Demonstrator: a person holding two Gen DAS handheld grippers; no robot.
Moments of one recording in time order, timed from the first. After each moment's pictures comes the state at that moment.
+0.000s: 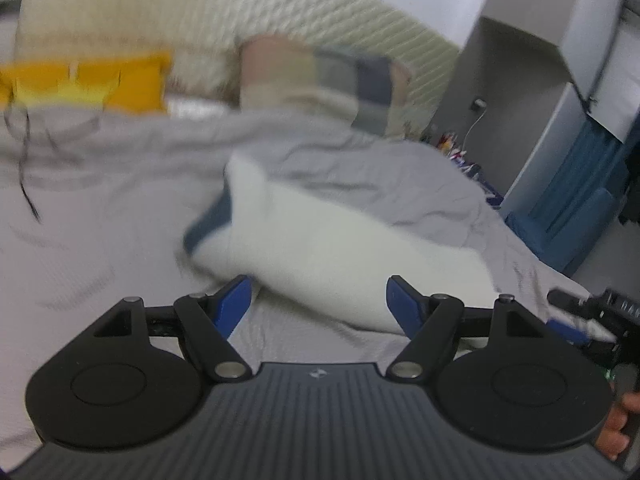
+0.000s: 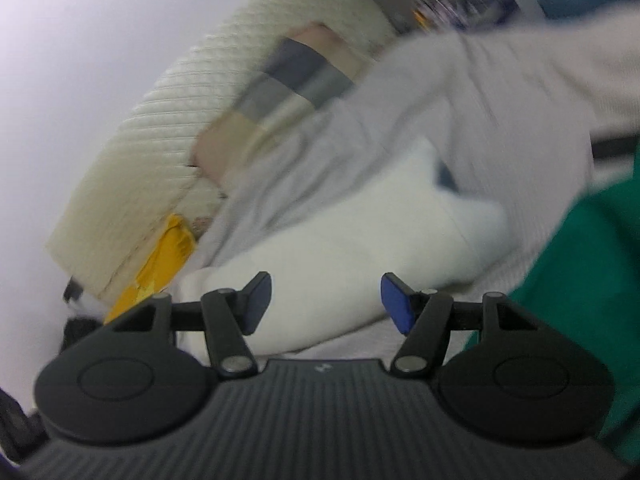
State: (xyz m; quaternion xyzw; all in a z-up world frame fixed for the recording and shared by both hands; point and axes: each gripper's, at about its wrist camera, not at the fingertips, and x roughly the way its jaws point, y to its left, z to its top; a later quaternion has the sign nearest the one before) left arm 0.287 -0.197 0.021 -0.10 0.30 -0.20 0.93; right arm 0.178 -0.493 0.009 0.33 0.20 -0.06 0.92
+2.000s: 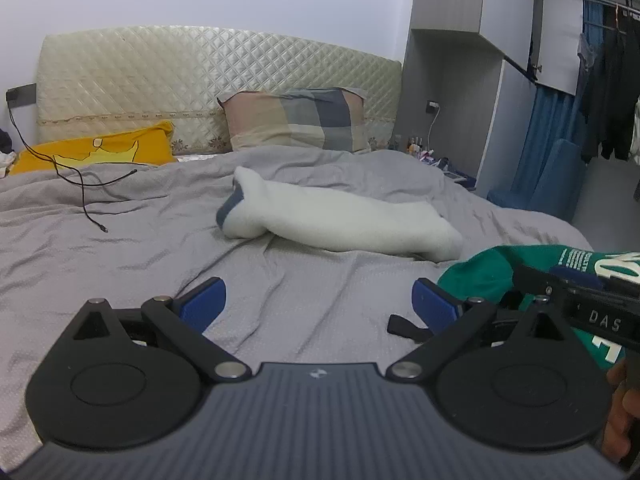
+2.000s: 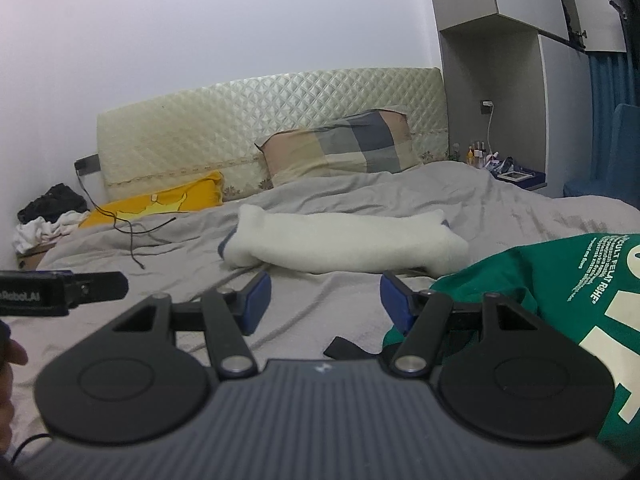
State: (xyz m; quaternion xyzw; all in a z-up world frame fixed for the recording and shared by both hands) left arm 0.018 -0.143 0.011 -0.01 0.22 -0.22 0.95; right arm -0.022 -0.326 0.006 0.07 0.14 -0.08 0.98
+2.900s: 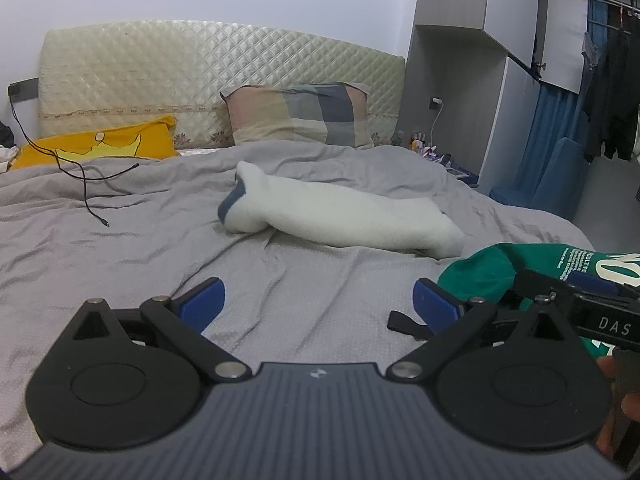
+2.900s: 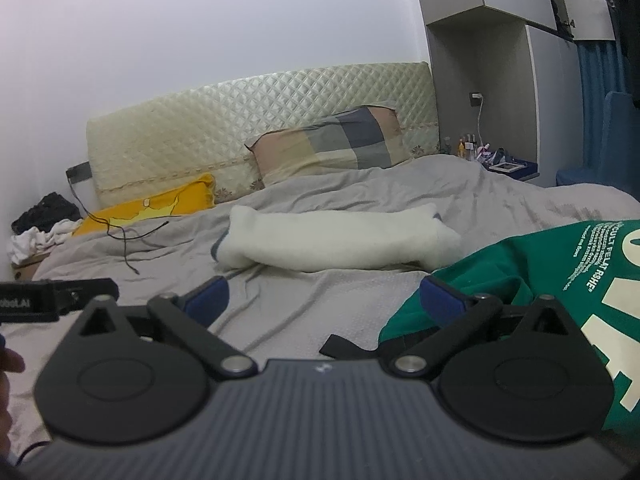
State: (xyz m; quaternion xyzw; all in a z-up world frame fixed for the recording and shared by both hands) left arm 0.014 -0.152 0.009 -0.01 0.22 -0.21 0.95; right arm -0.020 -0.330 0.003 0.09 0.14 -0.10 0.98
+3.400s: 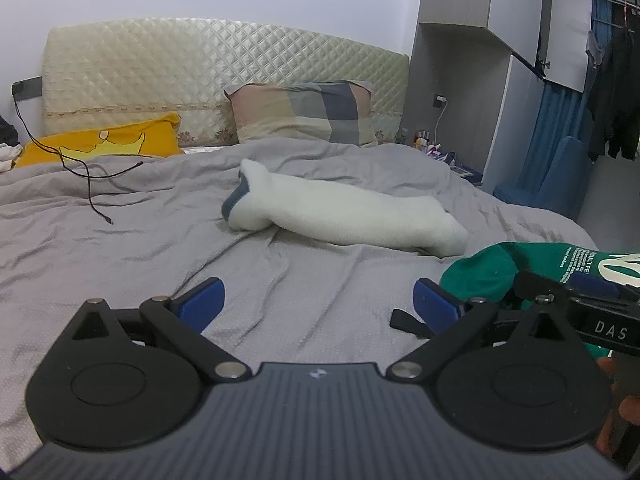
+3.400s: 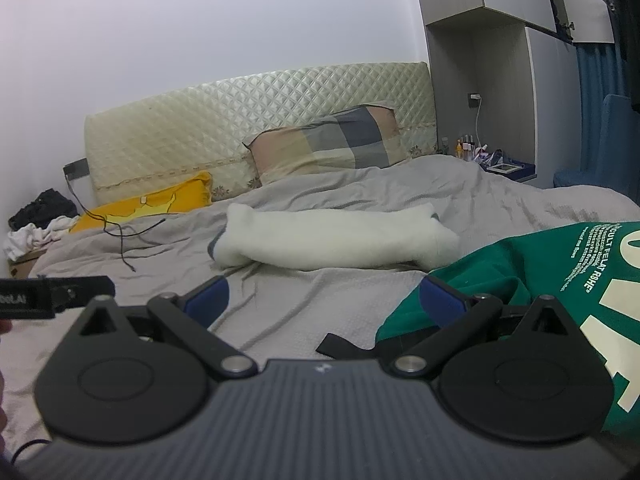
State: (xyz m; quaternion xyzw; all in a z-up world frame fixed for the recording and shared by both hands) left arm 0.012 -0.152 0.010 -0.01 0.23 -0.20 0.95; right arm -0.022 -0.330 0.002 0.08 0.14 -0.10 0.98
